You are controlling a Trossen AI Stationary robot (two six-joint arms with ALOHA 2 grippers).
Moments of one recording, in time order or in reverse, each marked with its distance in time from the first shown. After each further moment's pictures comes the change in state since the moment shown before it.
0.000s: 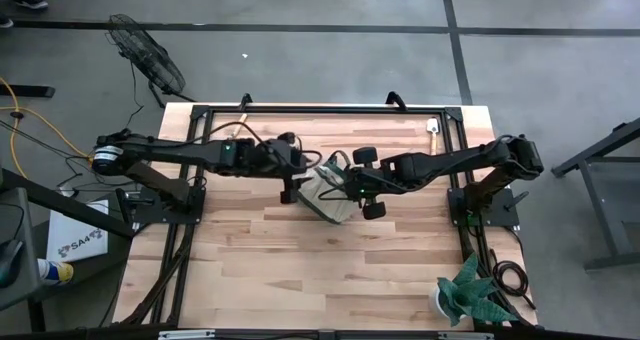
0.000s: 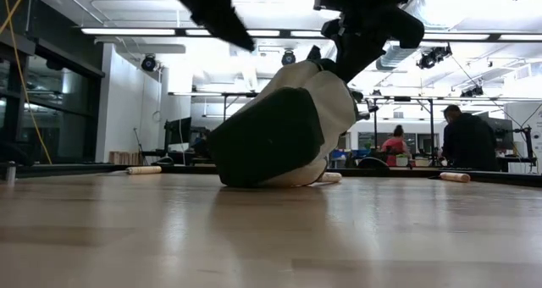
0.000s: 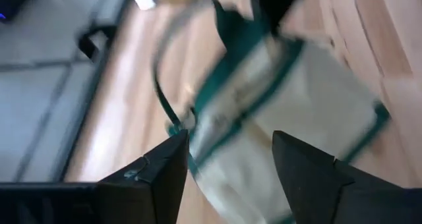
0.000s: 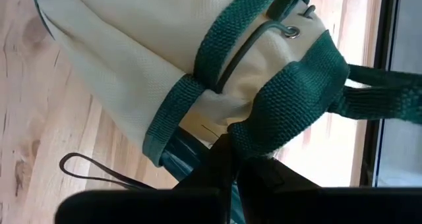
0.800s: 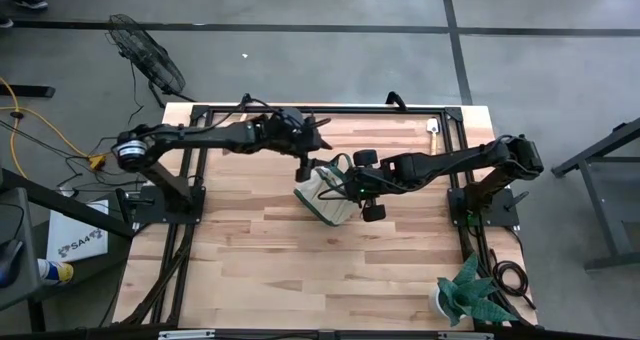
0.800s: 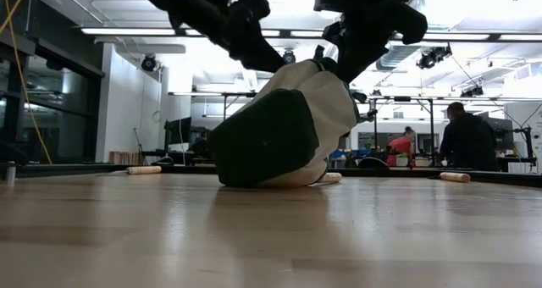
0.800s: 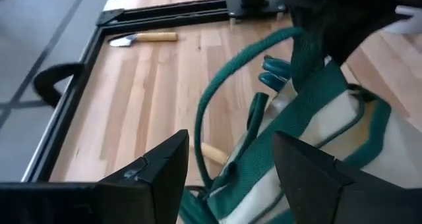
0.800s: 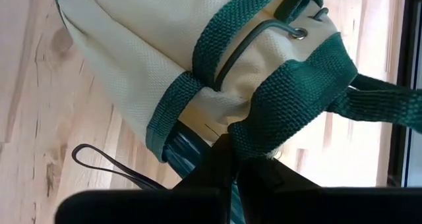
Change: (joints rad) left arm 0.272 0.182 0.000 0.318 0.462 0.135; right arm 0.000 0.001 -0.001 -0.002 -0.063 0.045
